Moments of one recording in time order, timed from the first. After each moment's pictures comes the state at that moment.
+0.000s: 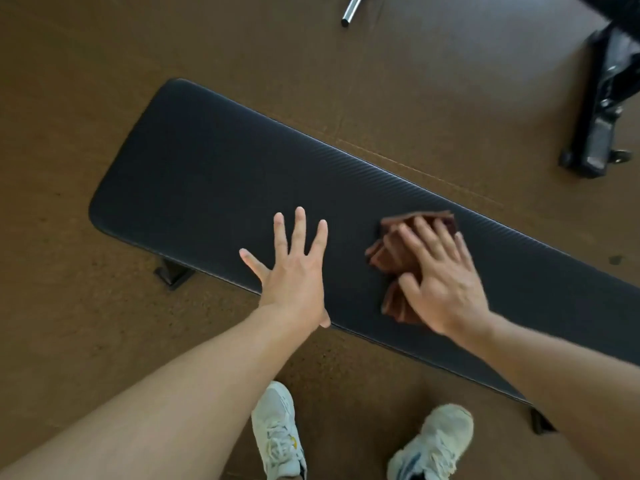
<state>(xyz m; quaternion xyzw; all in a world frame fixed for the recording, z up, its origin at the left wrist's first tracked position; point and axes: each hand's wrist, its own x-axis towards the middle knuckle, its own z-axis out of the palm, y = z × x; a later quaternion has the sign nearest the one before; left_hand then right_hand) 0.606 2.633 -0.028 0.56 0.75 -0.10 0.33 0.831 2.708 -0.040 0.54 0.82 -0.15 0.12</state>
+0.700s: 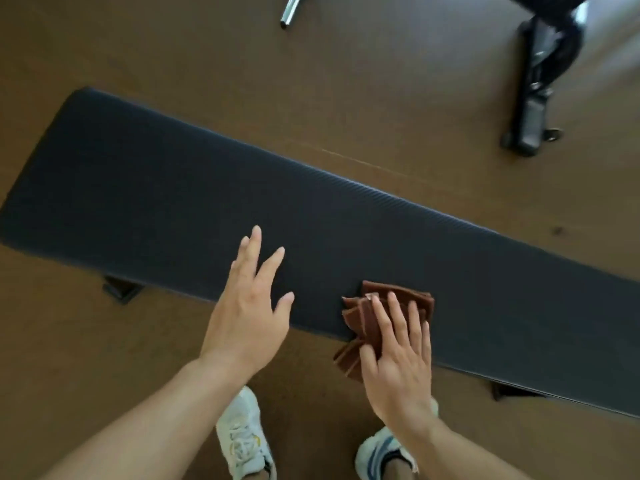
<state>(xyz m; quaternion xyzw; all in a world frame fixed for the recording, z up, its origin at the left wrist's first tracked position) 0.667 2.593 0.007 0.53 0.75 0.14 0.36 0.909 2.569 -0.040 0.67 0.71 -0.22 0.09</state>
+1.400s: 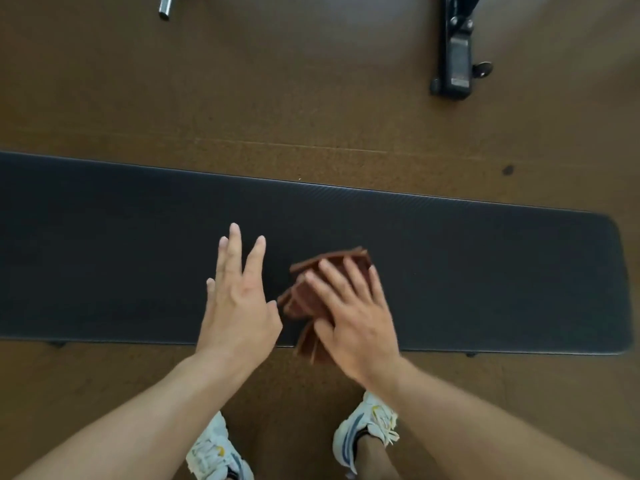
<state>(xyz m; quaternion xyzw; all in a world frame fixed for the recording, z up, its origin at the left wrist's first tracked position) 0.833 2.649 0.016 0.56 0.74 0.05 0.38 1.030 2.628 -0.055 0.55 0.81 -0.19 0.06</state>
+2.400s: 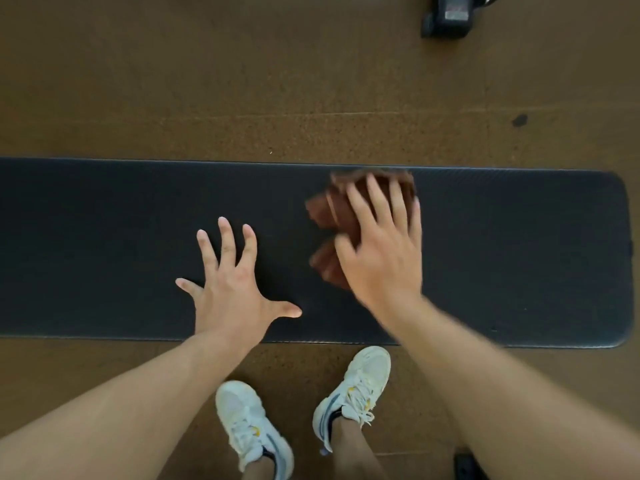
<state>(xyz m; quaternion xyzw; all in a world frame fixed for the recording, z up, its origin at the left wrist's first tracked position) 0.960 2.668 -0.029 0.58 0.75 -0.20 0.27 1.162 2.708 -0.059 0.68 0.71 -0.19 -0.04</state>
